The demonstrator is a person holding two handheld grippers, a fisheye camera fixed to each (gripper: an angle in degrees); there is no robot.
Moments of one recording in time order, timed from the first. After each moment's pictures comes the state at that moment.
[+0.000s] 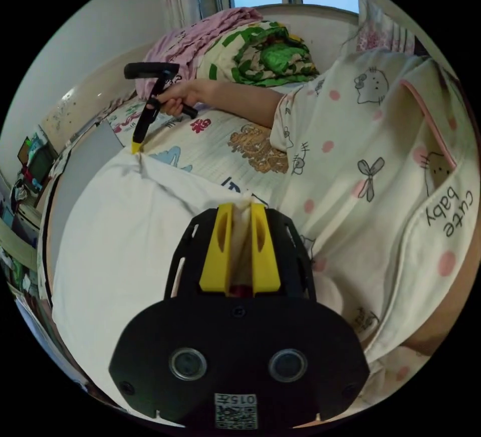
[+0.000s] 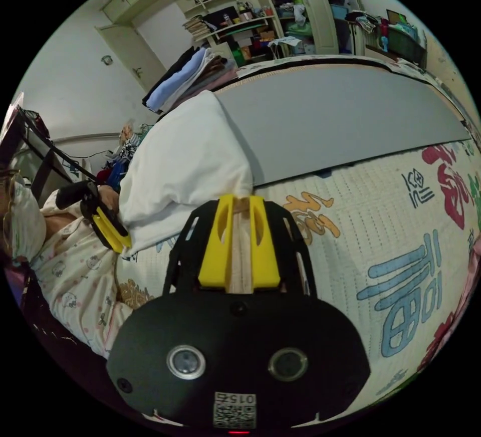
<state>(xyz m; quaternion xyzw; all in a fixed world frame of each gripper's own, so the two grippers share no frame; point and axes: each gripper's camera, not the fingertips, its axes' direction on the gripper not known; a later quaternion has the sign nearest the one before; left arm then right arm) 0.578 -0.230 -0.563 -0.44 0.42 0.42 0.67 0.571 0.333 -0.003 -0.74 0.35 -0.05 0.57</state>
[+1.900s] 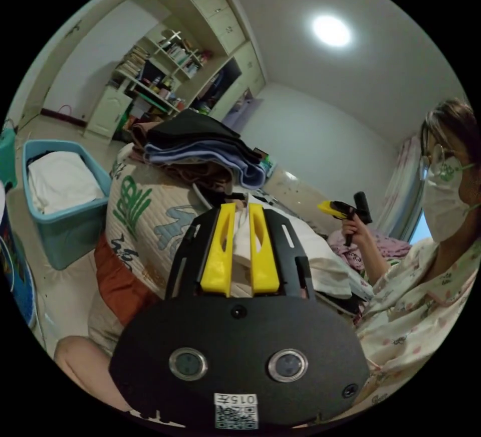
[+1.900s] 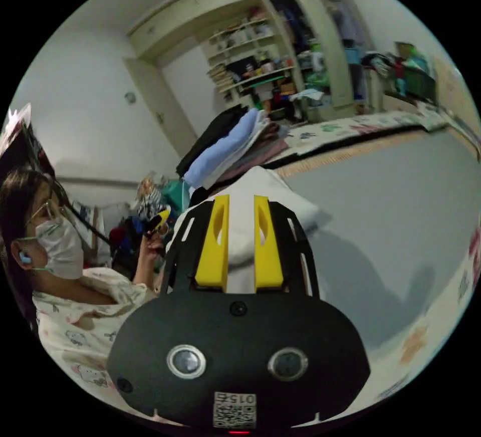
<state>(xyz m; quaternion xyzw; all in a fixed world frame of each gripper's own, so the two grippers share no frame) -0.304 -0.470 -0.738 -0.11 0.04 -0.11 0.99 0.488 0.443 0.107 -0.63 0.32 -0.07 0.70</state>
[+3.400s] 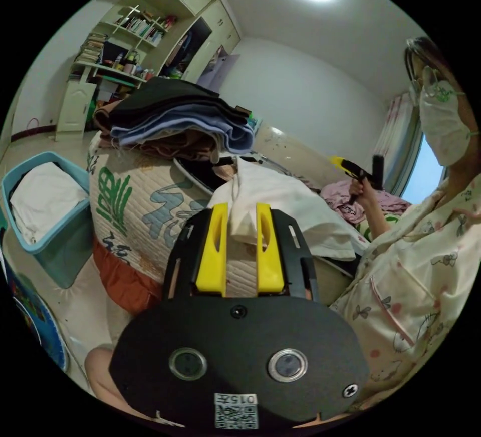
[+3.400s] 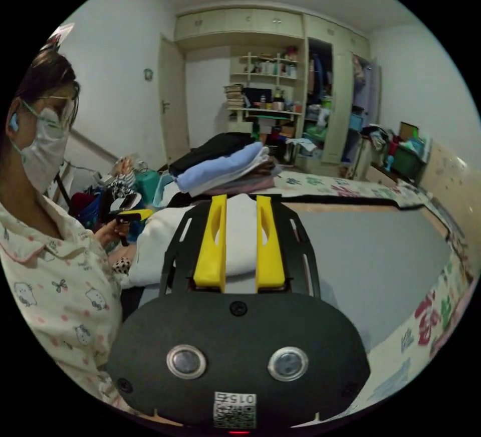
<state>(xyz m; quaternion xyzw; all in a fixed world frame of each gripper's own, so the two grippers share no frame) -0.218 -0.322 -0.794 -0.23 0.09 -0.04 0.97 0.594 0.619 -0.005 -0.64 0.25 -0.29 0.67</state>
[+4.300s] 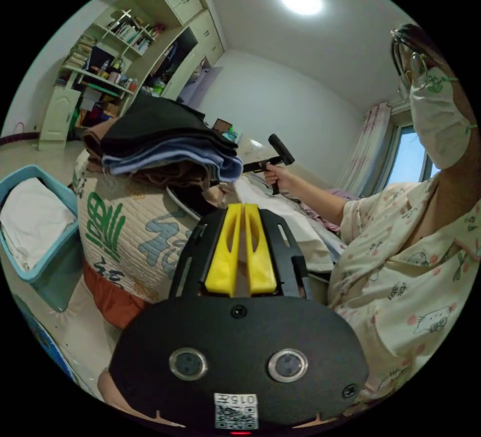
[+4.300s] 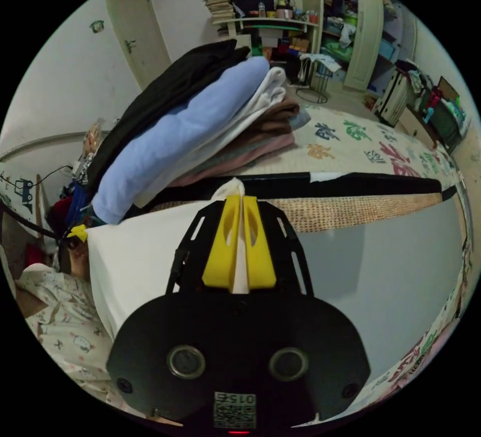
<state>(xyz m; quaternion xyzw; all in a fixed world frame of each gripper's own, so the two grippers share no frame) -0.205 -0.228 -0.804 -0.20 0.13 -0.04 0.97 1.006 0.851 0.257 -0.78 0.33 -0.17 0.51</state>
